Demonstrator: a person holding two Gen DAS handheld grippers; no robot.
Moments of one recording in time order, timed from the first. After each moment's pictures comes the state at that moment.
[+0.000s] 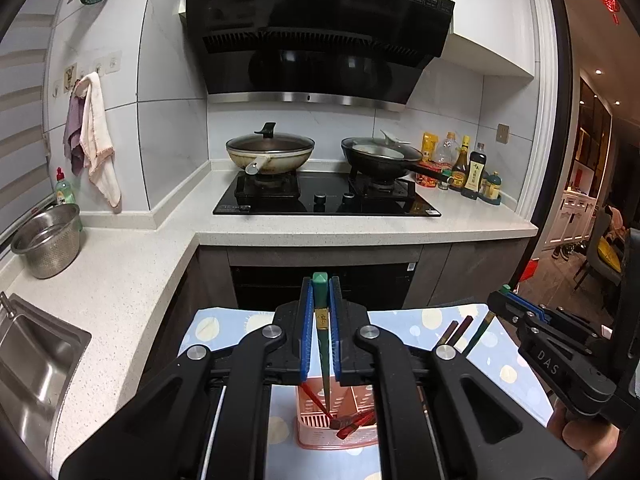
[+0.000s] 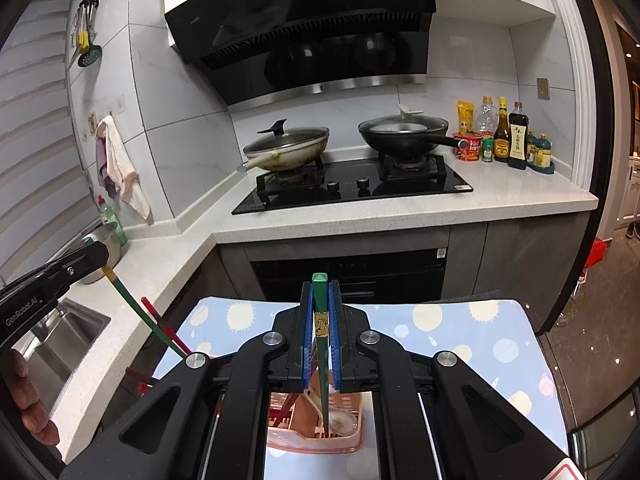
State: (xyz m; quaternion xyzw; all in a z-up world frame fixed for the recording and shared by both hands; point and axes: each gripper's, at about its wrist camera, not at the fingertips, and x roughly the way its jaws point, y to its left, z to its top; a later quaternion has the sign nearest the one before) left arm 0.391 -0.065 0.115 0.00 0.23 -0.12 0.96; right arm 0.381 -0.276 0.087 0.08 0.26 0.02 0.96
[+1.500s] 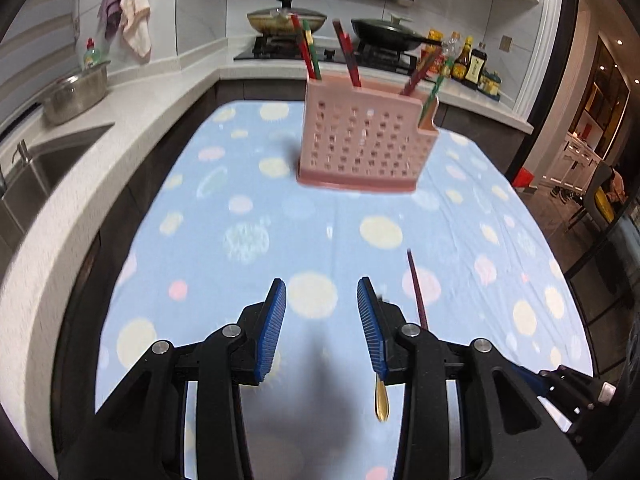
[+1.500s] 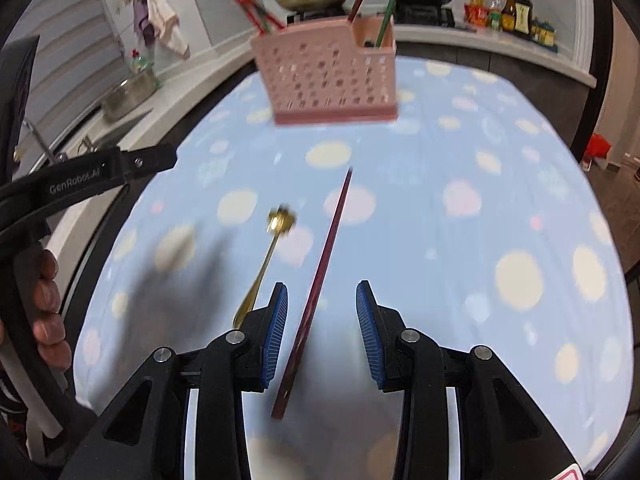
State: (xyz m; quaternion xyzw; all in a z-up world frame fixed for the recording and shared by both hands) left arm 0.181 -0.028 -0.060 -0.01 0.40 -0.12 0.91; right arm 0.111 -0.201 -0.095 0.07 0.47 0.07 0.88
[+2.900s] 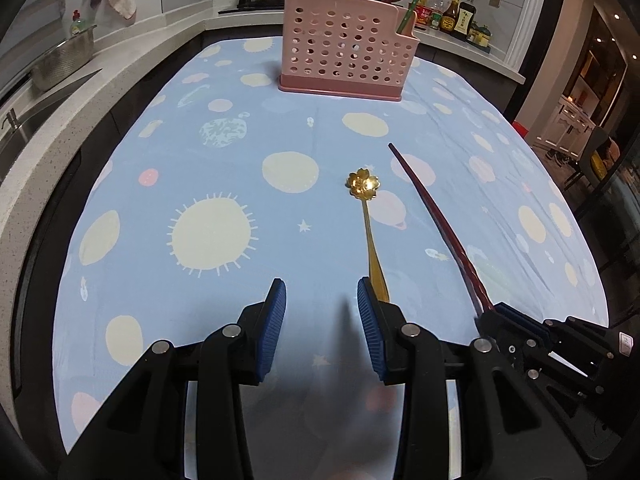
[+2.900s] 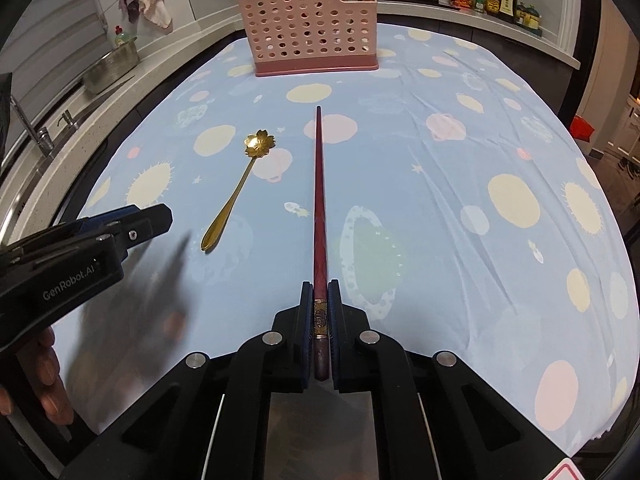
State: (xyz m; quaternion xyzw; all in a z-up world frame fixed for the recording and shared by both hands) left arm 0.132 -0.041 -0.124 0.01 0.46 -0.14 0.88; right arm 0.082 -0.208 -0.125 0.06 0.48 0.02 0.87
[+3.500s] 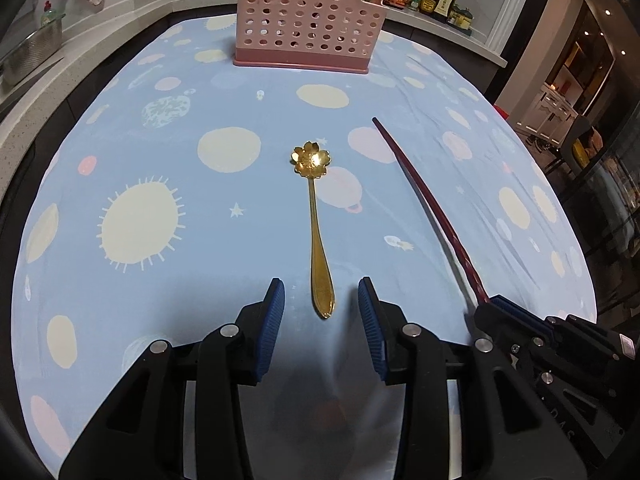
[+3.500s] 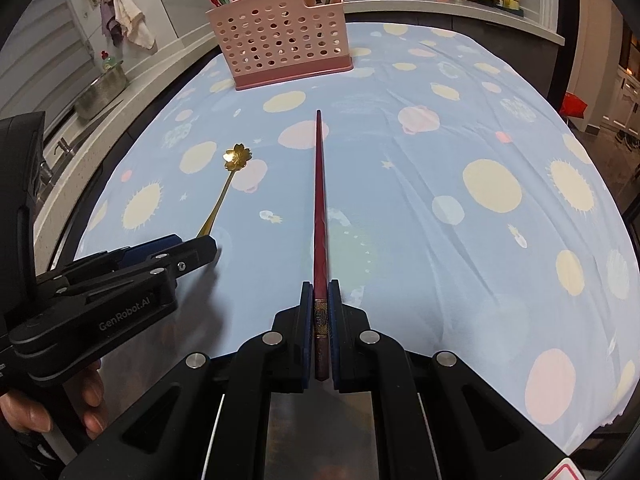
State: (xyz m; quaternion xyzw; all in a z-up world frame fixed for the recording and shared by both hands) left arm 0.142 -0.073 -0.144 0.01 0.48 -0.17 0.86; right arm 0.078 -0.227 -0.124 0.10 0.48 0.01 0.87
